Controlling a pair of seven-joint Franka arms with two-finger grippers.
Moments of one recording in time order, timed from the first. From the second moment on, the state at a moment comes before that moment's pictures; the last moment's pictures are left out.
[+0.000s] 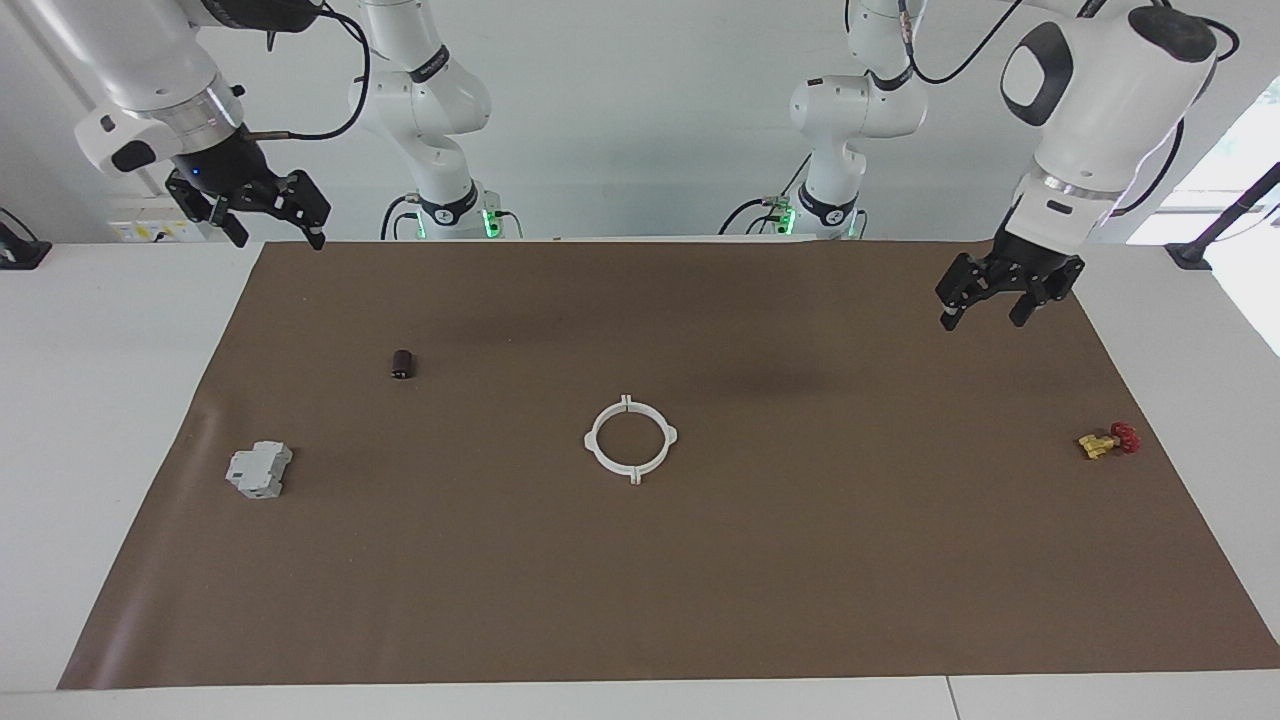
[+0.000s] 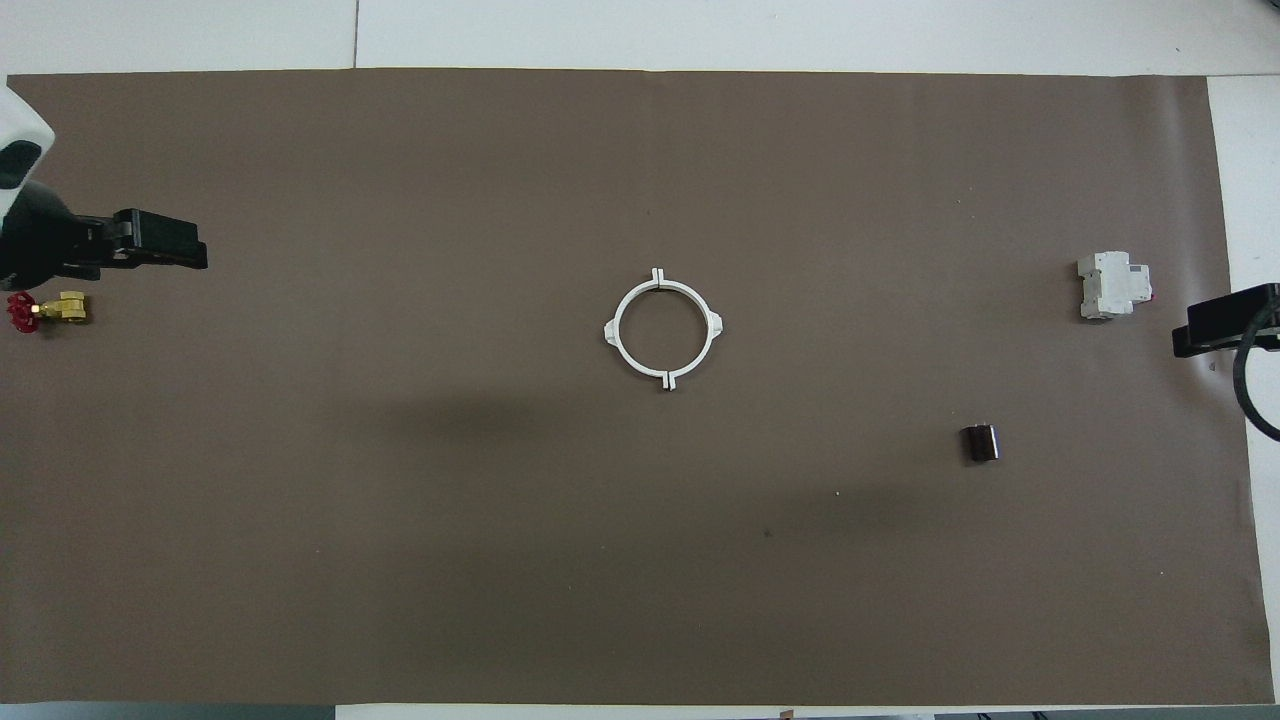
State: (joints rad) left arm -0.11 0.00 0.02 -1.65 -0.05 1.75 -0.08; right arm -0.01 -0.07 -0.07 -1.60 0.00 1.46 0.00
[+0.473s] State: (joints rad) left arm -0.08 0.04 0.02 -1.49 -0.05 1.53 -0.04; right arm -0.01 -0.07 -0.07 -1.60 0.00 1.46 0.00
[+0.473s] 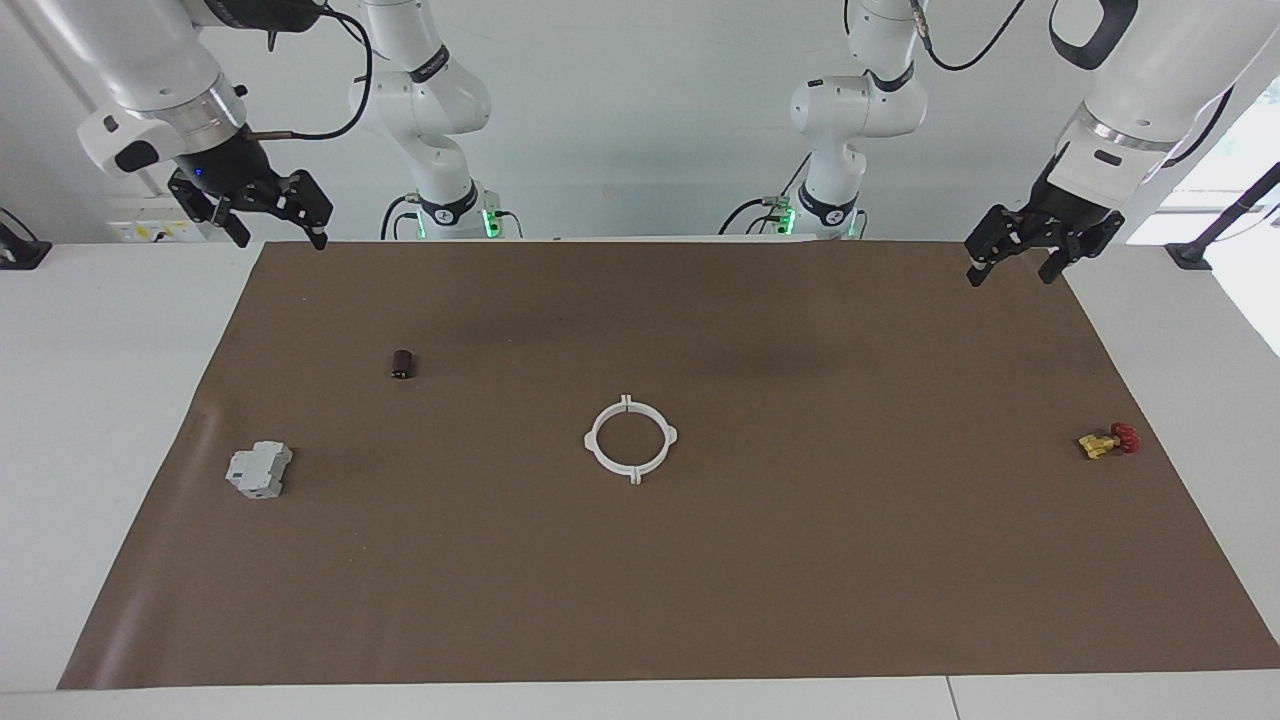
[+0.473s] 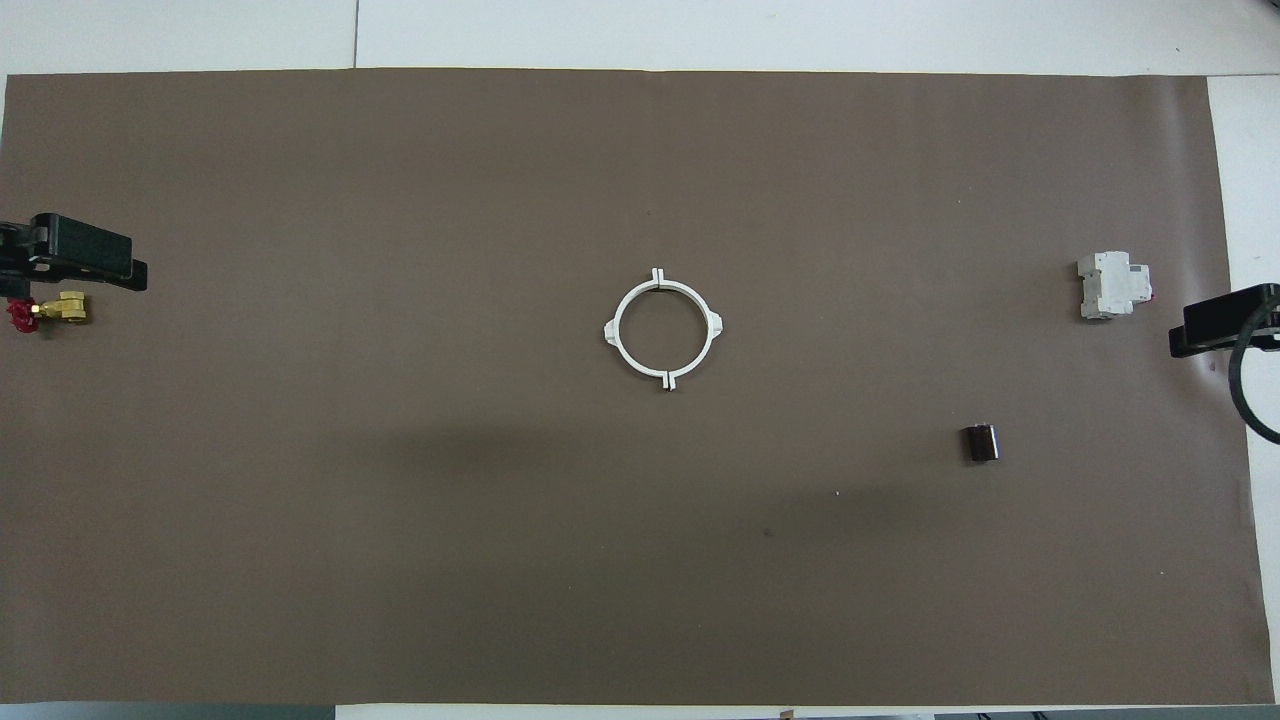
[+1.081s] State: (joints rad) left arm -0.03 0.04 0.04 -1.47 -0.06 1.47 -0.01; right arm -0.01 -0.07 -0.07 -1.60 0.00 1.46 0.00
